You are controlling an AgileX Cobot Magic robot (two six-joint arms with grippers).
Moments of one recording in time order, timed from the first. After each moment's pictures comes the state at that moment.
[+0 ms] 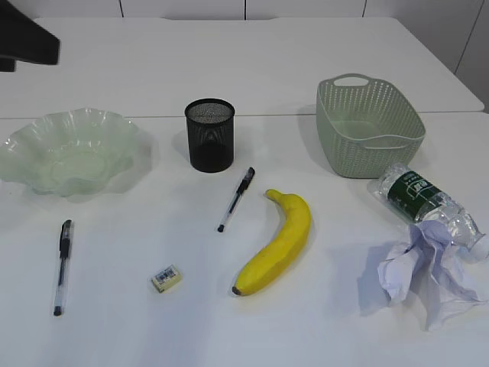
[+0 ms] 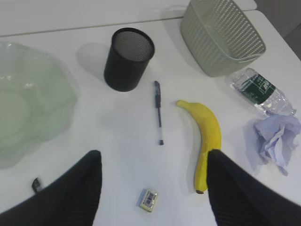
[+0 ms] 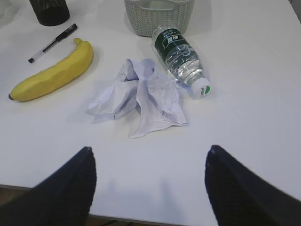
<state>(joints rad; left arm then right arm) -0.11 1.19 -1.10 -0.65 0.81 0.41 0.15 -0.02 -0.49 0.00 1.14 0.00</state>
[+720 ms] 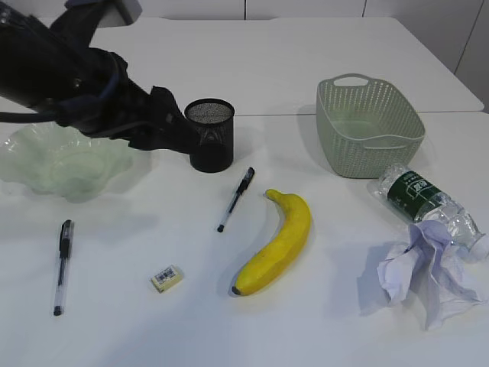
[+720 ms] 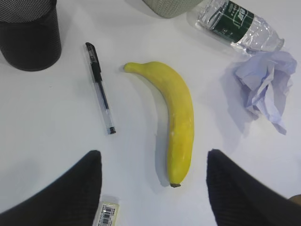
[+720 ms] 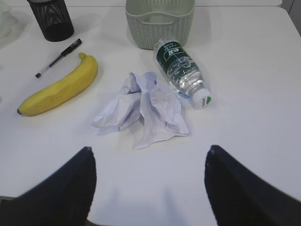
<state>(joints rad) -0.47 1.51 -1.12 -0.59 0.60 0.42 0.15 -0.02 -0.53 0.01 1.14 0.03</state>
